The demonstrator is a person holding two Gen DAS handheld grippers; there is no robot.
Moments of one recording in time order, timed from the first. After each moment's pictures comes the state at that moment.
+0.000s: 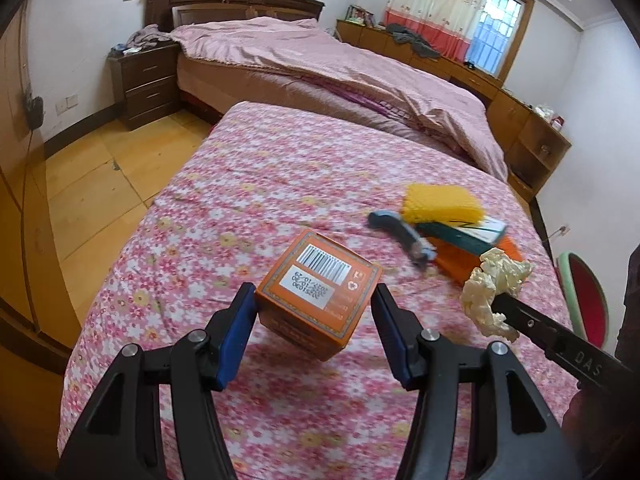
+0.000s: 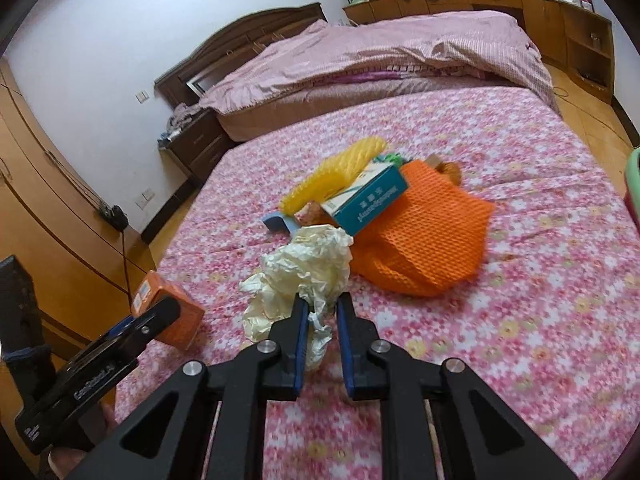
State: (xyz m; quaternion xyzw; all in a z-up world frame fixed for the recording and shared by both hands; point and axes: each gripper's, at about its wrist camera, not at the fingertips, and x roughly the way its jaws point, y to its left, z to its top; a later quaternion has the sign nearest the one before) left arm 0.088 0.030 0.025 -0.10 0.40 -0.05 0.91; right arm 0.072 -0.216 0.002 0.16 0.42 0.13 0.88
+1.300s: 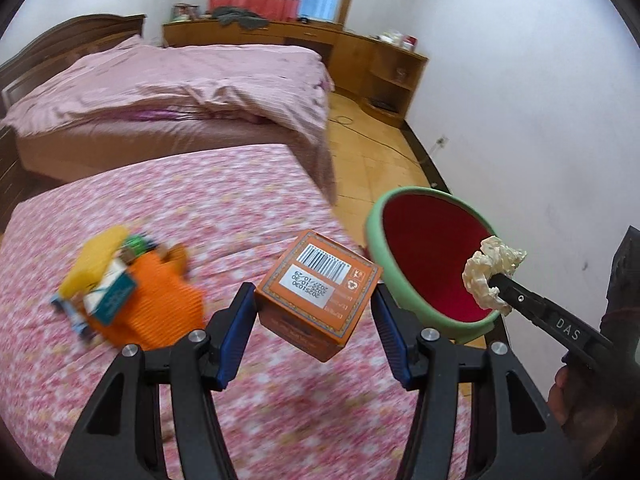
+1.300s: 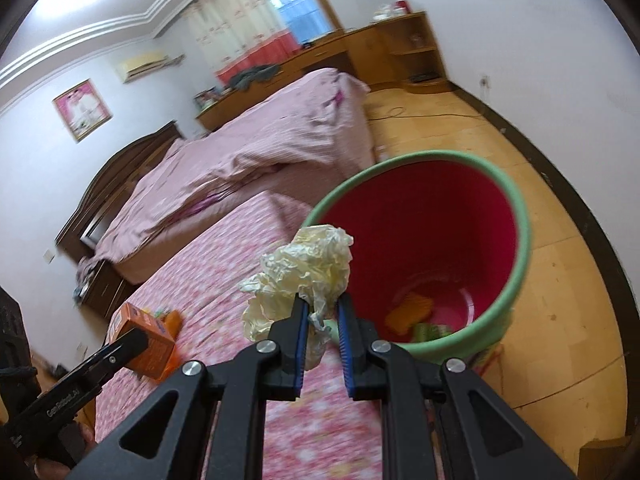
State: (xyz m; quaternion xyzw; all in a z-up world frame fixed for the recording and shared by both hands) left arm 0.090 -0.249 0.077 0.02 0.40 -0.31 0.86; right arm -0.033 -0.492 0.035 0.29 0.31 -0.13 0.90
